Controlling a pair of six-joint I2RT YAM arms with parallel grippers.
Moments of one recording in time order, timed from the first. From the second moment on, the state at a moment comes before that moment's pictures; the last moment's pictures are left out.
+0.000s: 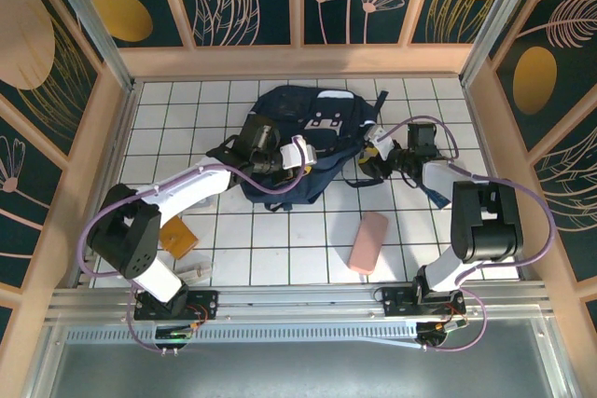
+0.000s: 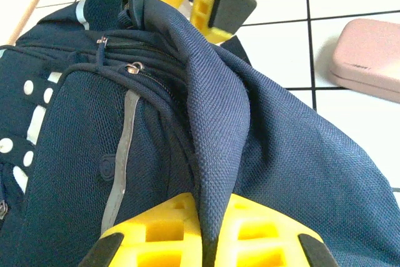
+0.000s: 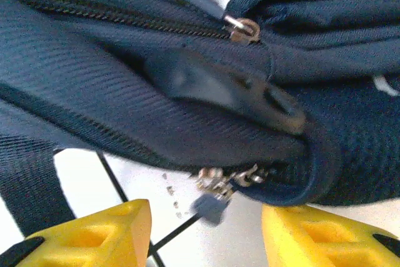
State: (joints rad) left arm -0.63 1.61 1.09 -0.16 0.50 0.67; right arm 0.07 1.59 0.80 0.02 -0.71 -0.69
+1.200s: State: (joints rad) left arm -0.63 1.68 1.19 -0.22 0.45 0.54; right arm 0.31 1.52 1.02 -0.53 -0.68 -0.97
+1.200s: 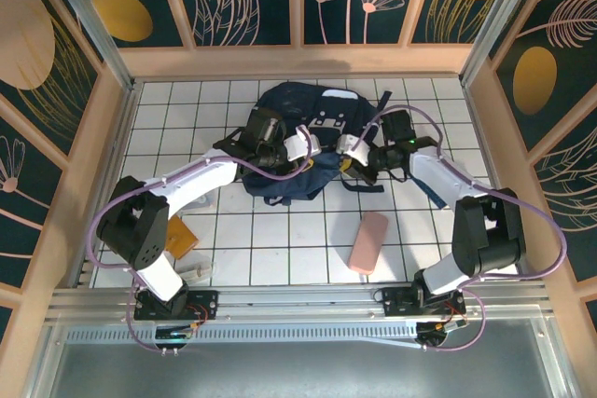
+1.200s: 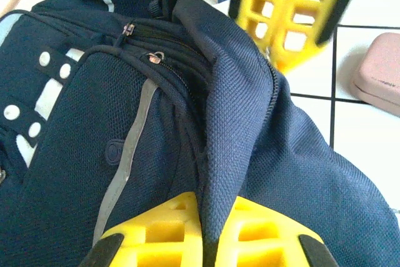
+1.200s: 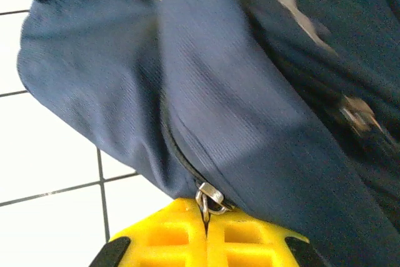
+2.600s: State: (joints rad) left arm -0.54 1.43 0.93 -0.31 0.29 0.87; right arm 0.32 1.39 1.04 -0.62 -0.61 -1.02
